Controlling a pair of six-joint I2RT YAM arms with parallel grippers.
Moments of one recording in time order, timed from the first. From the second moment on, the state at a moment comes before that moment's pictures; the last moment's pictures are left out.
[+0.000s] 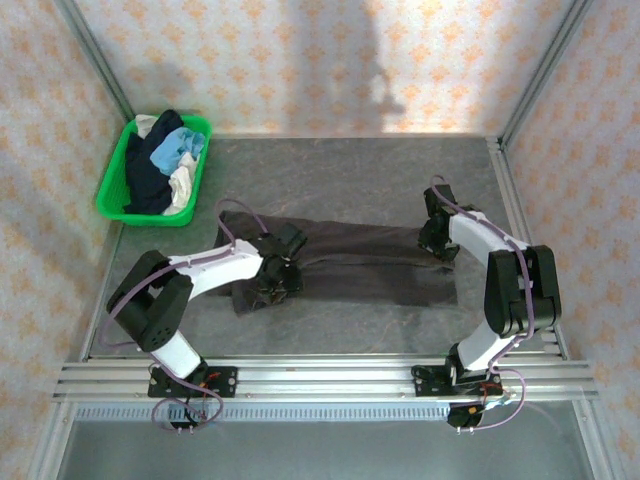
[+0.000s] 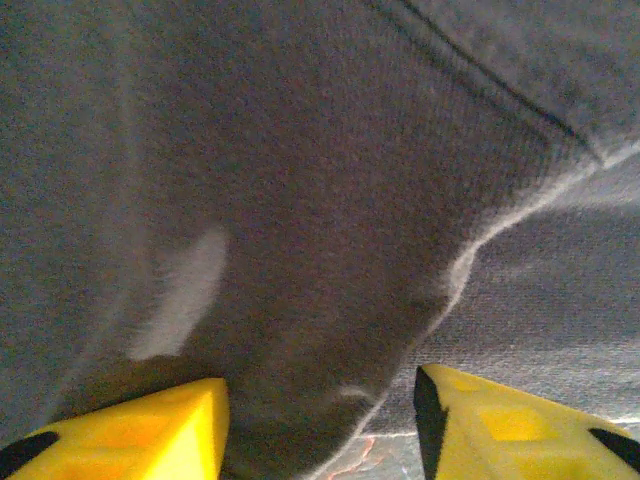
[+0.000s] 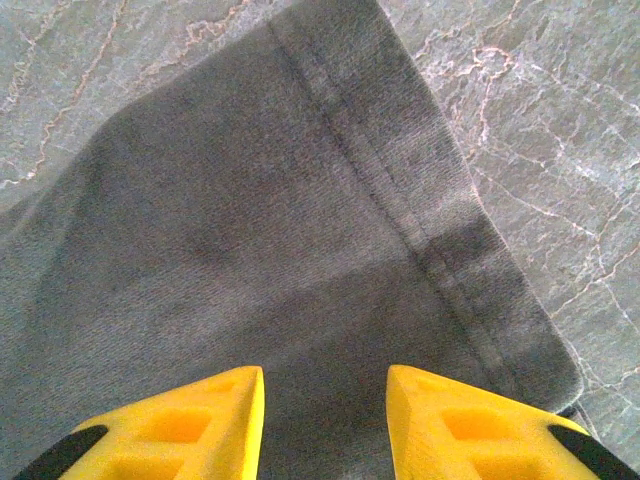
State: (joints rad) left arm -0.62 1.62 0.96 -0.70 0.03 -0.72; right arm 0.12 1.61 1.01 -0.70 0.15 0.72
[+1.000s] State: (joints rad) left arm -0.16 2.10 1.61 -0.91 -0.19 -0.51; right arm 0.02 1.88 1.21 -0.68 0.20 0.68
